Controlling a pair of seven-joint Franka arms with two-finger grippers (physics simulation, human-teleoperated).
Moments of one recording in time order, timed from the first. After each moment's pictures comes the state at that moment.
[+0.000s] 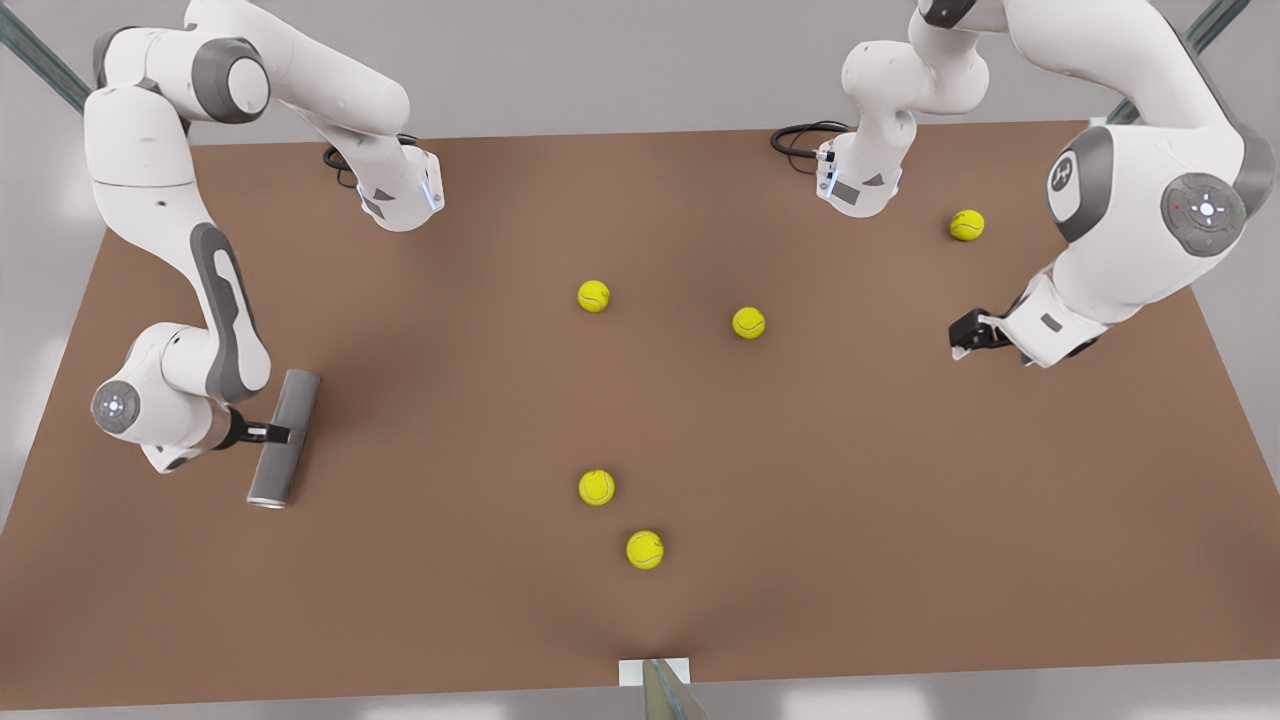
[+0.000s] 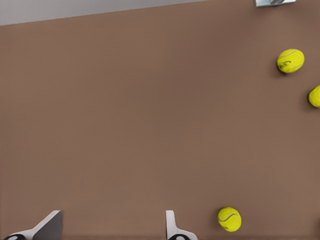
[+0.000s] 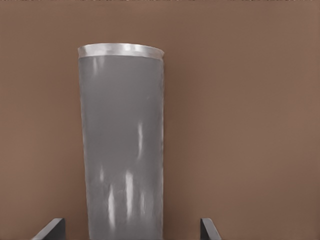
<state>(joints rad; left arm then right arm) -0.24 0.21 0.15 -1.36 -0.05 1.53 0.04 -0.40 0.50 0.13 -1.91 -0.09 2.25 -0.12</state>
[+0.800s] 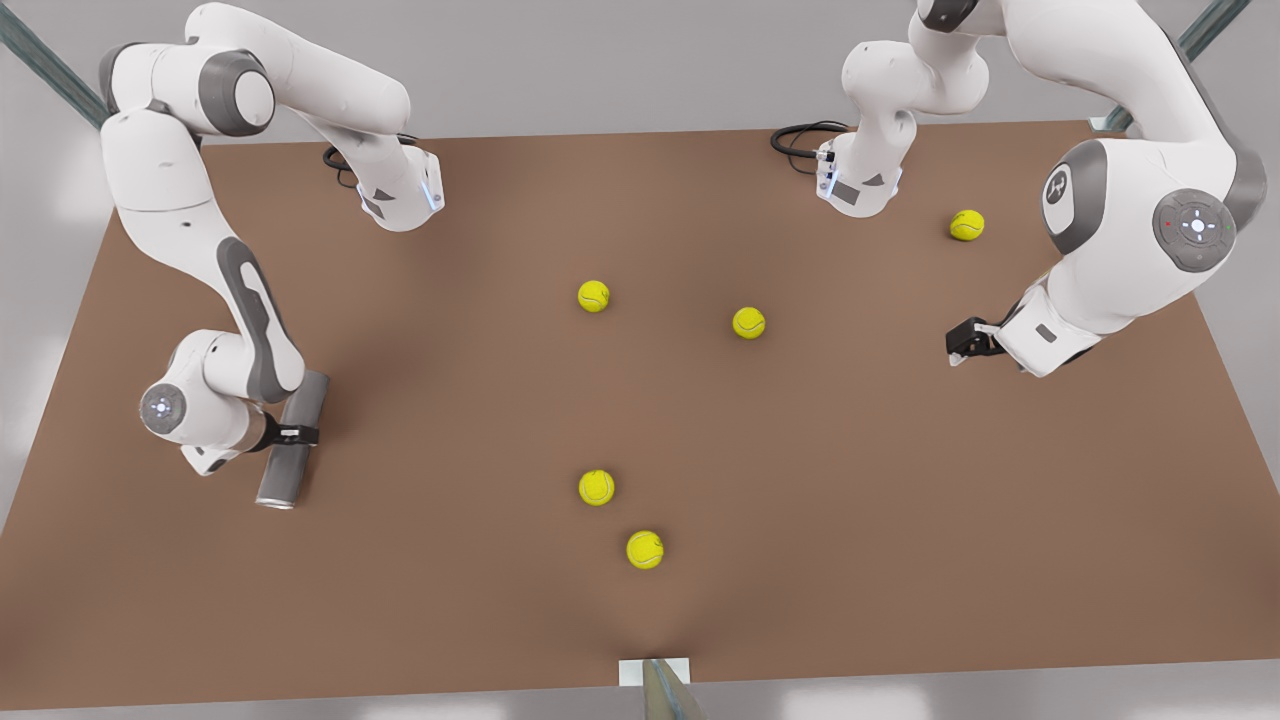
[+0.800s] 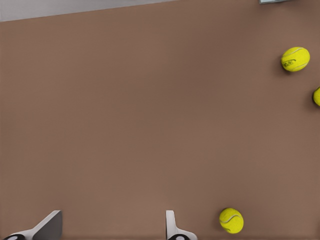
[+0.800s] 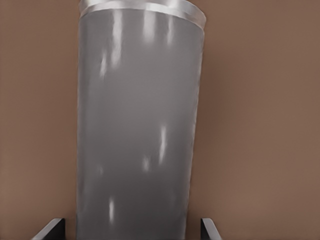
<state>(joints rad) -0.23 0.23 0.15 -1.36 -0.05 1.54 0.04 -0.37 0.55 0.13 -1.97 -0.09 2.38 -0.14</state>
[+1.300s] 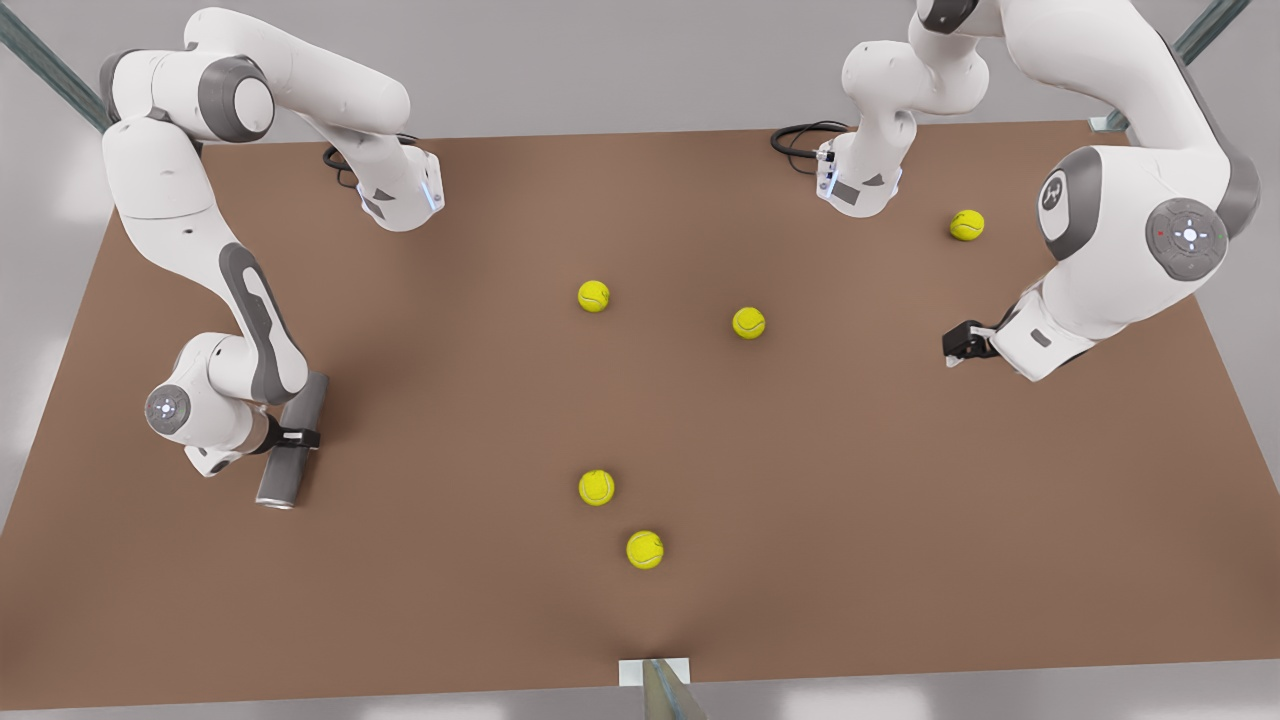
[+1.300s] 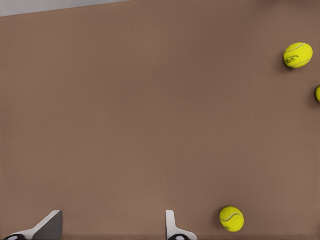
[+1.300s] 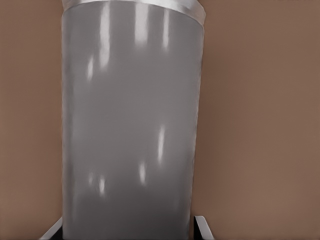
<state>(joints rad) -0.24 0.23 0.15 -1.37 -0.05 1.54 0.04 -0.37 0.57 0.13 -1.97 -0.09 2.42 -0.13</state>
